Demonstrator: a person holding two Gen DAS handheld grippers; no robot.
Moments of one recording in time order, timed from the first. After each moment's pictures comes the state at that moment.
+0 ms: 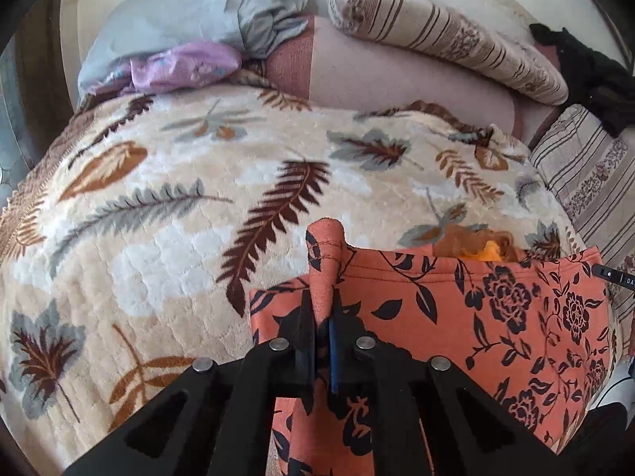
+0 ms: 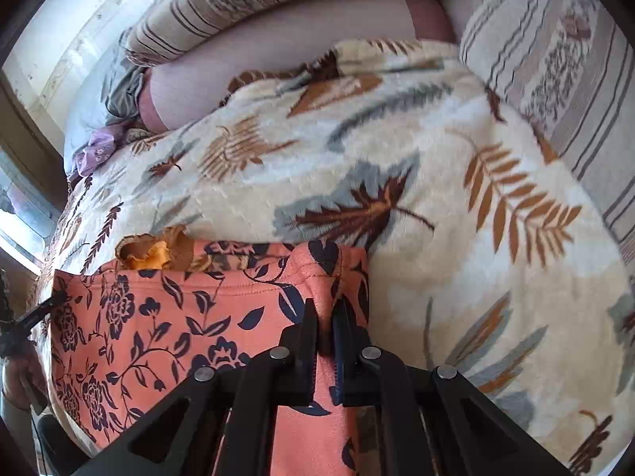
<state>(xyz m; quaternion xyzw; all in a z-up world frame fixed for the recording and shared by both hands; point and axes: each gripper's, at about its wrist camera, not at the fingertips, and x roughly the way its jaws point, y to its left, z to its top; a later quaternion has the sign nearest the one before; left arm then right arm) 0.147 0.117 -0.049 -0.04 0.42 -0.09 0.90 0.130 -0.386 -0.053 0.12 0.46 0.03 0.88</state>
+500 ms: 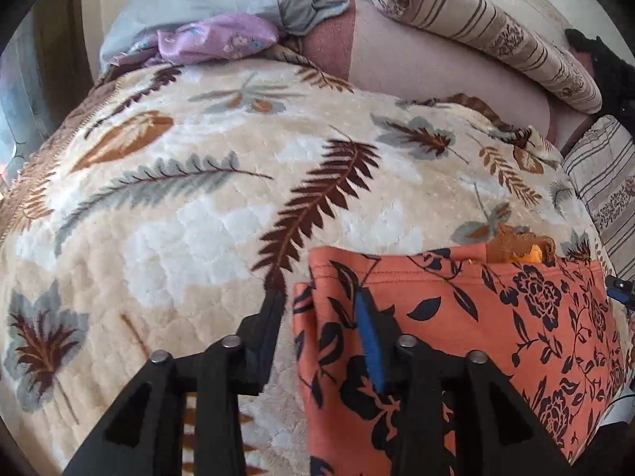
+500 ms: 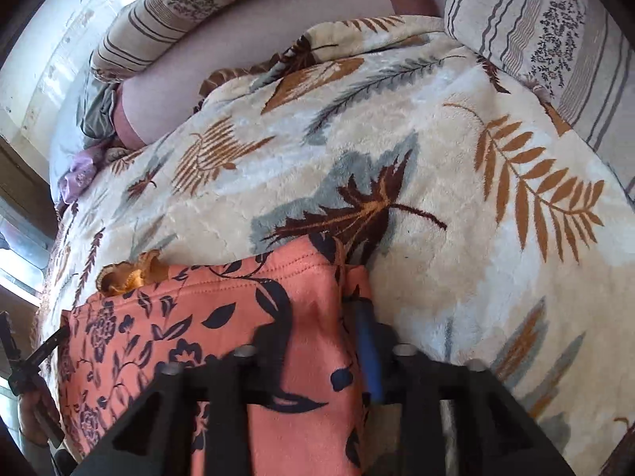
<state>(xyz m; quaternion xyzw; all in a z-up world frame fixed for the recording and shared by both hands) 0.165 0.140 -0.076 -0.05 0.45 -0.03 0.89 0.160 -0.402 -0.094 0.18 0.48 0.00 0.86</state>
